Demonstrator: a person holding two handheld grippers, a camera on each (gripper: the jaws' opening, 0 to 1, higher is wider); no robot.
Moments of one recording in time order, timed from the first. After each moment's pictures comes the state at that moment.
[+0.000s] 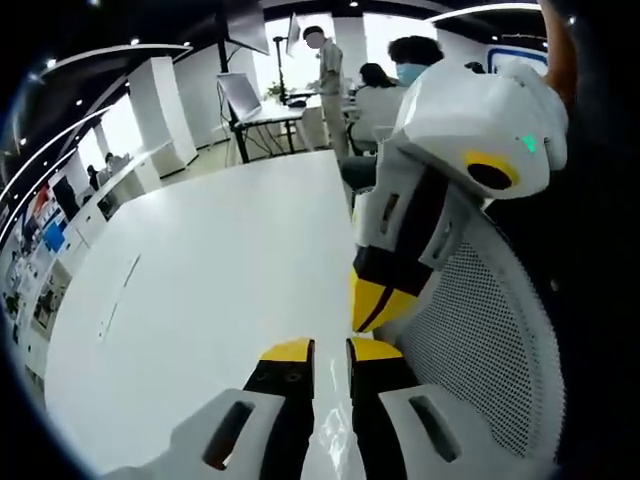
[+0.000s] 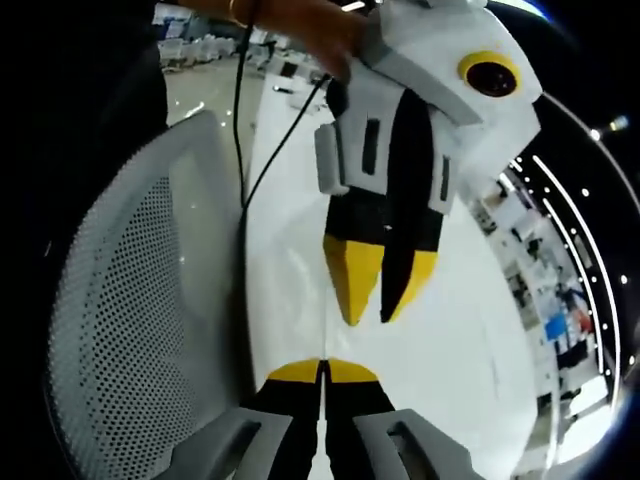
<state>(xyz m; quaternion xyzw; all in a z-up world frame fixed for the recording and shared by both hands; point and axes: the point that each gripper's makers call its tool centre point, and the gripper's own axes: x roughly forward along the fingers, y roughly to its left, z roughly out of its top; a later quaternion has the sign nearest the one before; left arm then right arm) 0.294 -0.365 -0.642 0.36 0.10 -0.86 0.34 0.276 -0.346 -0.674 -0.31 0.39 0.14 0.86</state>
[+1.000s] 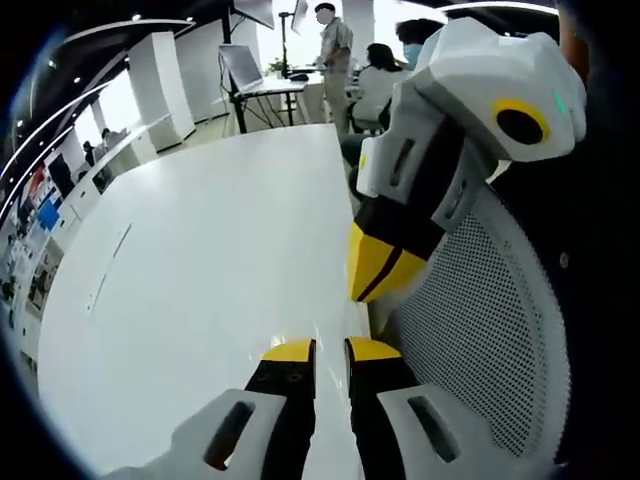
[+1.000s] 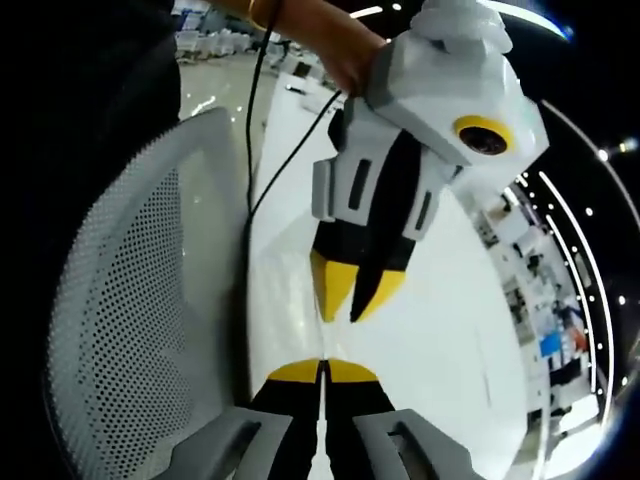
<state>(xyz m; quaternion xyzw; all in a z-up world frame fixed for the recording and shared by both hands) 0.308 -0.350 -0.668 0.39 0.14 -0.84 0.34 0.281 -0.343 -0.672 -0.34 0.38 0.15 0.85</state>
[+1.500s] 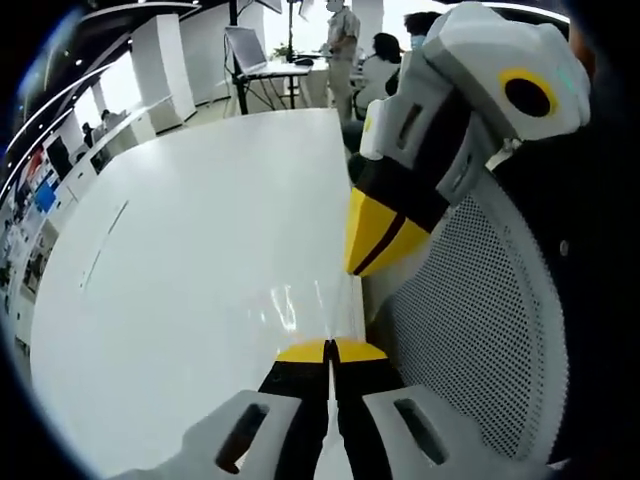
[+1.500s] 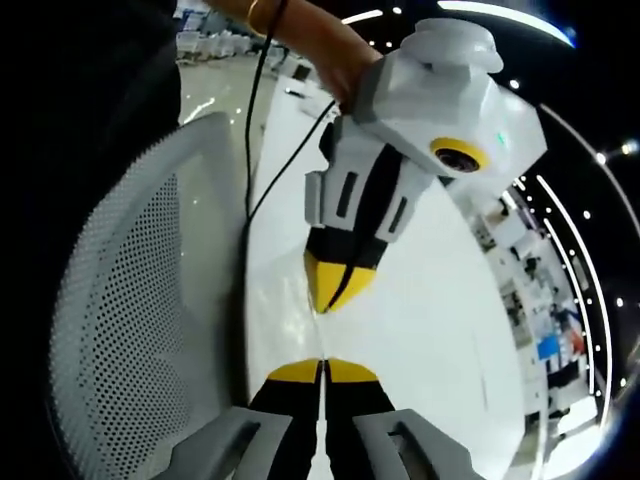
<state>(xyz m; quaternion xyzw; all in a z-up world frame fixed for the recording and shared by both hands) 0.313 -0.339 -0.680 0.40 0.18 -0.83 0.34 0.282 -0.342 -0.668 -0.34 0.37 0.15 0.85</state>
